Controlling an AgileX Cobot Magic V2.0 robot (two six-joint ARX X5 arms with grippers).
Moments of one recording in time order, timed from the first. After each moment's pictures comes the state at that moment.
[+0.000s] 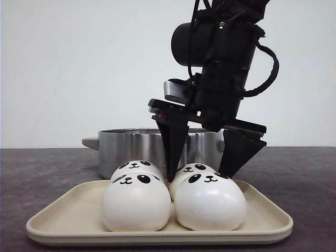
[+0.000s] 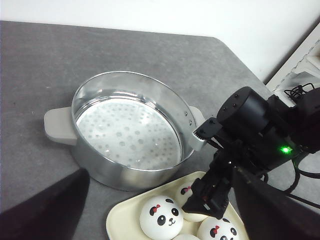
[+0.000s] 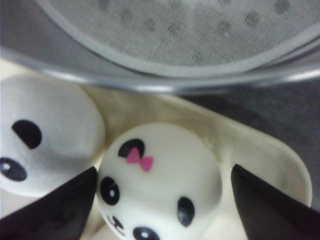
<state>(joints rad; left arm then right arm) -0.31 0.74 0.96 -0.59 0.34 -0.23 0.67 1.82 1.24 -0.71 -0.17 0.38</state>
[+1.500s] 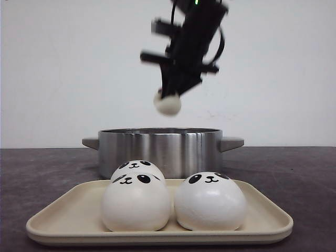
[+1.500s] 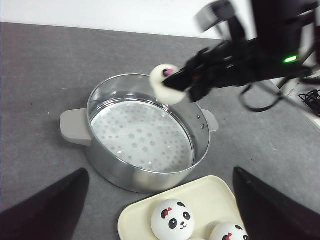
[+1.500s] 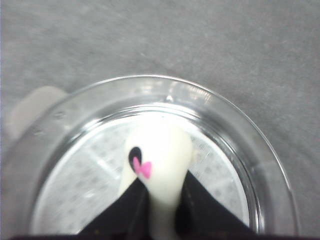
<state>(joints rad) -0.31 0.74 0.96 -0.59 0.29 -0.23 0.56 2.00 1.71 -0.45 -0.02 0.07</state>
